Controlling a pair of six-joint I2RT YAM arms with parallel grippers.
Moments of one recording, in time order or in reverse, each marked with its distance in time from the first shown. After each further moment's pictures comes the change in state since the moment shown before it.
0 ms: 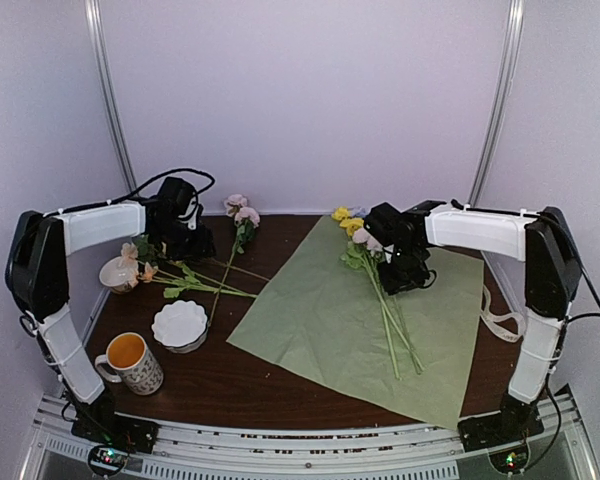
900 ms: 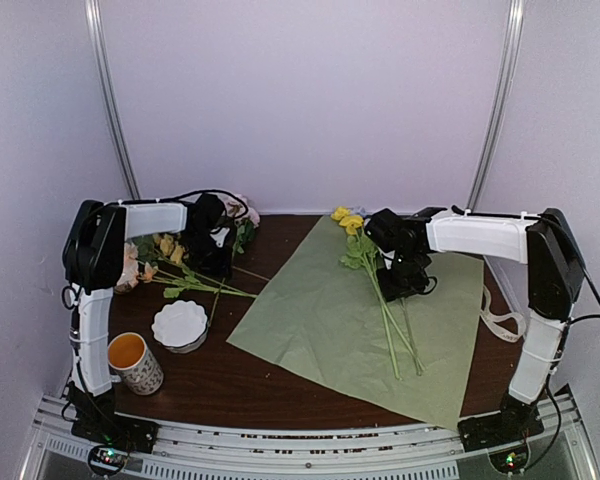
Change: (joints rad) left arm -0.022 0.443 0.340 -0.224 0.093 0.170; right arm -0.003 -0.012 -0.065 0.053 -0.042 0.002
